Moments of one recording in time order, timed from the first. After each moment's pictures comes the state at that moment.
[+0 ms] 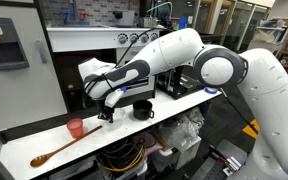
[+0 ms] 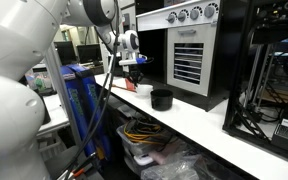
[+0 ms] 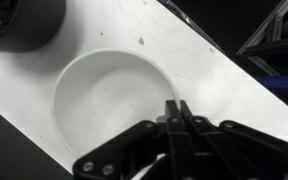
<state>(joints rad) 0.38 0.72 0.16 -1.36 -0.22 1.87 0.03</state>
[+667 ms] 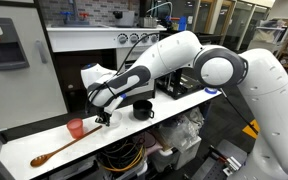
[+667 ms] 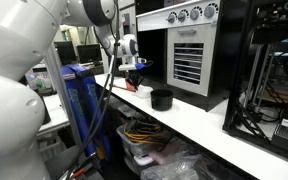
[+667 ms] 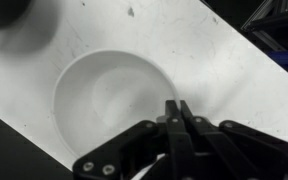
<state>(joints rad) 0.38 0.72 0.16 -1.44 -0.22 2.06 0.08</state>
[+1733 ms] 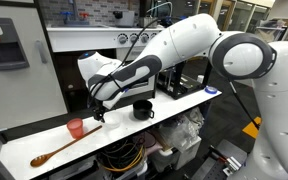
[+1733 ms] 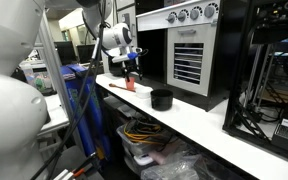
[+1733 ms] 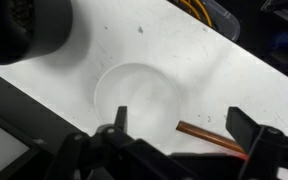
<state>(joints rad) 0.44 0.55 0.12 -1.55 -0.29 2.04 0.25</state>
